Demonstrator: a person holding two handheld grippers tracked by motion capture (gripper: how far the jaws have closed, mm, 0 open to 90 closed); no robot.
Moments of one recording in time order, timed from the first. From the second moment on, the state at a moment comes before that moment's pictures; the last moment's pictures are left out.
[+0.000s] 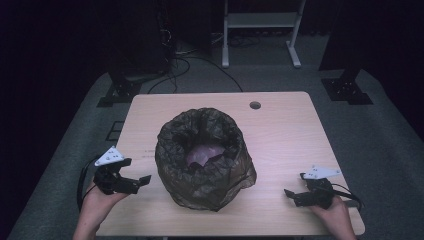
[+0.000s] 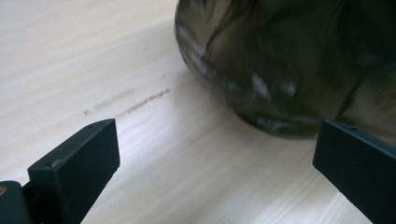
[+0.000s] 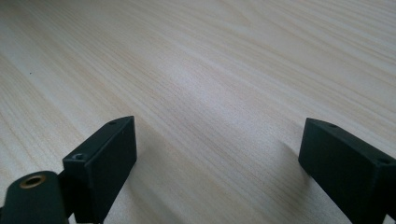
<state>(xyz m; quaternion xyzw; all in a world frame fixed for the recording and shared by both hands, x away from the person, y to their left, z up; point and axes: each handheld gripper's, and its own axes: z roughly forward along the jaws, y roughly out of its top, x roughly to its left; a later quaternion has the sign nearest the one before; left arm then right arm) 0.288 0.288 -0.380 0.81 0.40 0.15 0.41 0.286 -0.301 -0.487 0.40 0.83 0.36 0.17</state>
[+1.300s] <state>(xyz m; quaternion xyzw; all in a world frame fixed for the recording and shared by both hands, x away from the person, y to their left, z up) 0.324 0.214 -0.300 0.83 0.32 0.14 0.43 0.286 -0.302 -0.487 0.40 0.83 0.36 0.17</state>
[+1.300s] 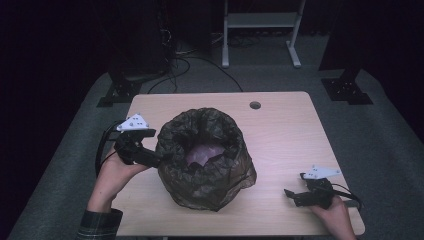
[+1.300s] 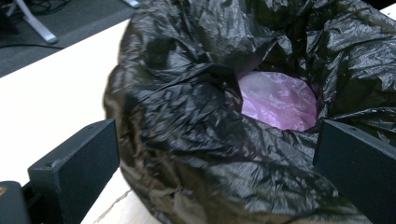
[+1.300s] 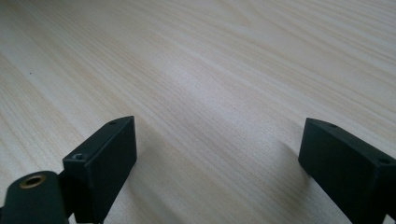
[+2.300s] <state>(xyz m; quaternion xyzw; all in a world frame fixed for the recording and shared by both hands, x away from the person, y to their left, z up) 0.328 0.179 -0.317 0.86 0.28 0.13 0.41 0.286 -0.302 -0.487 0.40 0.83 0.36 0.17</state>
